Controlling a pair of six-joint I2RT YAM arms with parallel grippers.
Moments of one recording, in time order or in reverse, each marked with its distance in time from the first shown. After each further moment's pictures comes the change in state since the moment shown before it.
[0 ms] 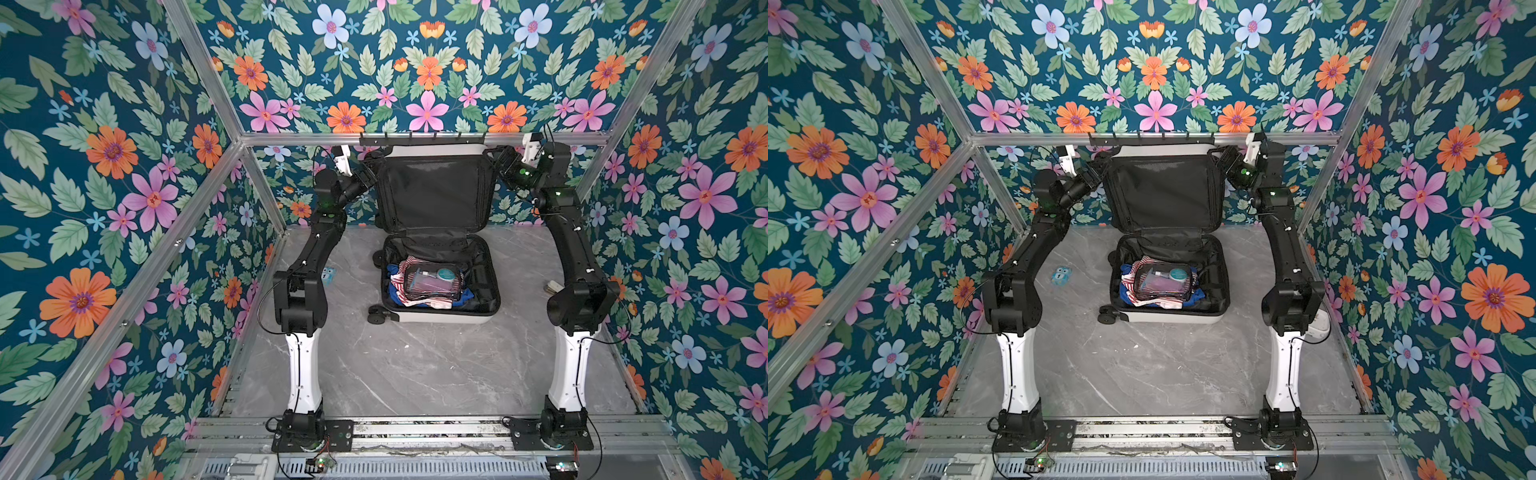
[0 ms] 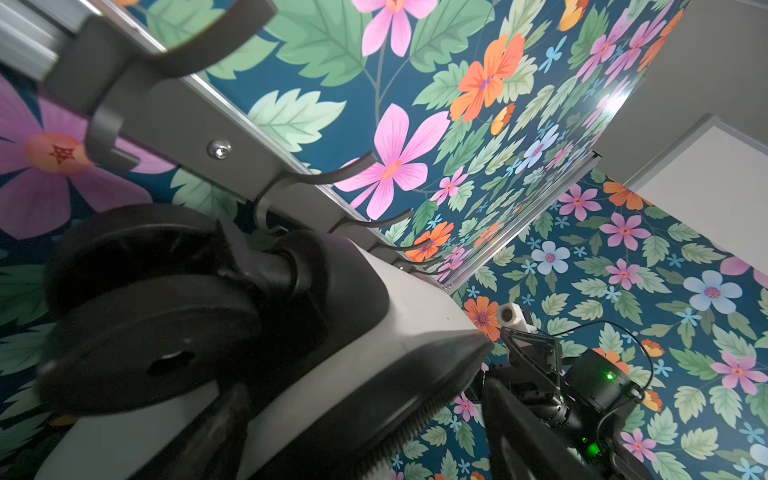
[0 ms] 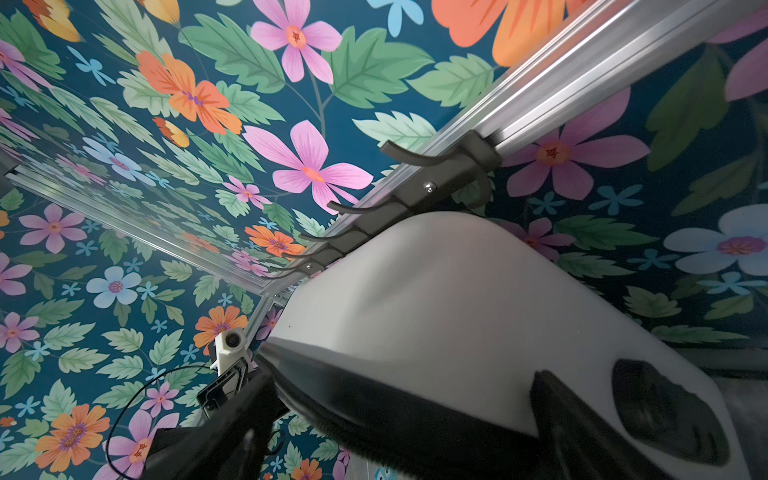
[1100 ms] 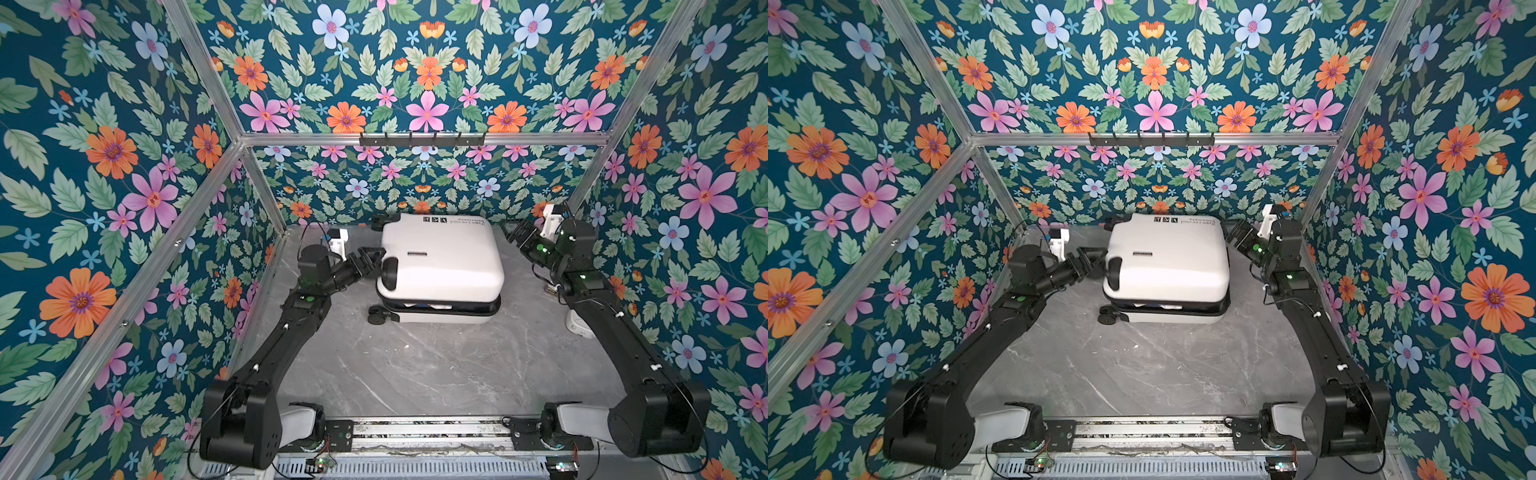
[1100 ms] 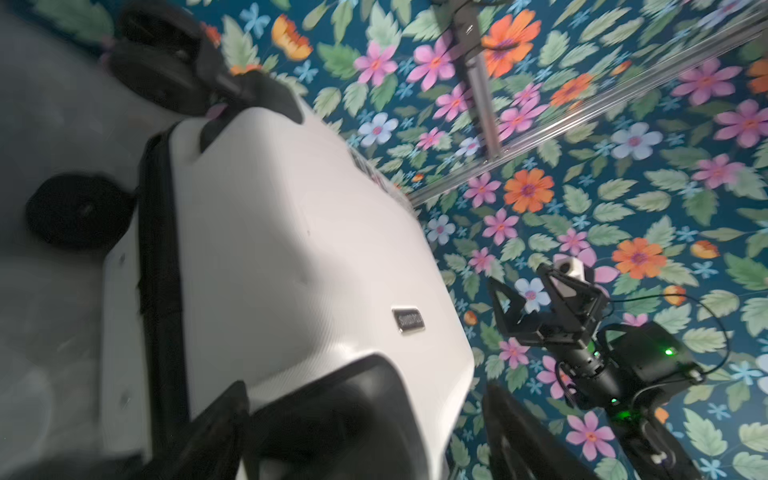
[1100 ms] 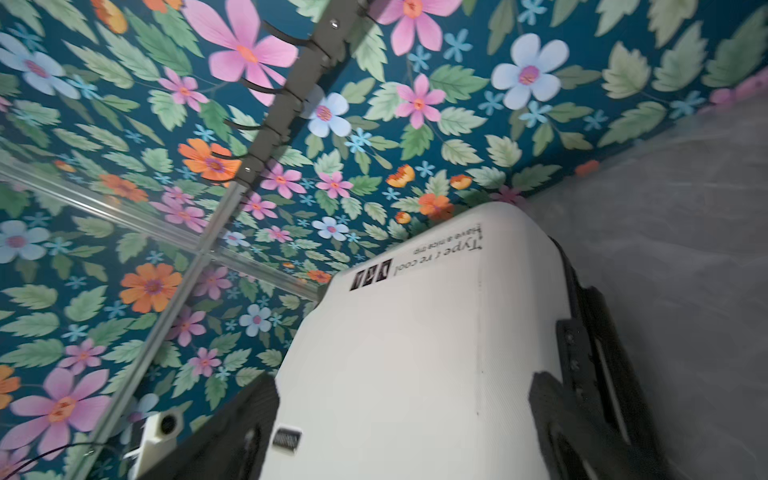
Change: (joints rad) left arm -0.049 -1.021 -1.226 -0.356 -0.037 0.180; right arm 0.010 -0.929 -1.314 0.193 0.222 -0.082
